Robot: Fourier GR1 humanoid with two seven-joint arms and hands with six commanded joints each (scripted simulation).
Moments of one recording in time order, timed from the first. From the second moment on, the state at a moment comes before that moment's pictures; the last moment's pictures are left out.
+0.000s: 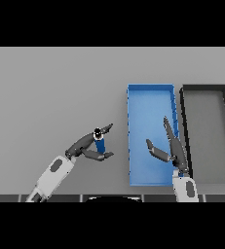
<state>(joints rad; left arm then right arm) -0.26 0.24 -0.54 -1.31 0.09 -0.22 -0.13 0.14 -0.11 0.11 -1.72 0.17 0.04 -0.05</state>
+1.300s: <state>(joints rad) -0.28 0.14 -0.58 -1.54 0.13 -0.14 -0.07 0.12 -0.13 0.10 -1.73 0.17 0.05 -0.07</state>
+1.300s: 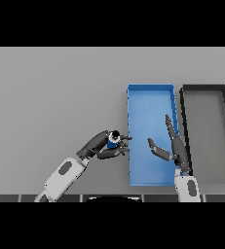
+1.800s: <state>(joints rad) -0.29 0.14 -0.59 -1.55 0.11 -0.13 -0.03 0.19 -0.12 0.10 -1.79 0.12 0.06 -0.07</state>
